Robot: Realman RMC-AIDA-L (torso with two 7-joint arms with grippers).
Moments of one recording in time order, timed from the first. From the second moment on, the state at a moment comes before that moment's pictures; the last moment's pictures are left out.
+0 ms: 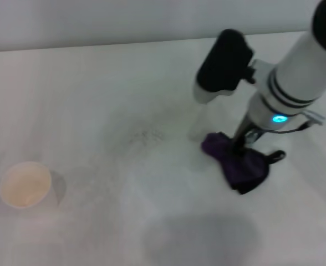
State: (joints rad) left arm -0.17 -2.08 0.97 -0.02 0.59 1.56 -0.13; right arm 0.65 2.02 -1.77 -1.21 0.49 1.38 -0.44
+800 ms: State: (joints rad) left arm -0.18 -2.08 0.97 0.00 0.59 1.55 -0.13; right arm 0.58 2.01 -1.60 -1.18 0.42 1.34 -0.46
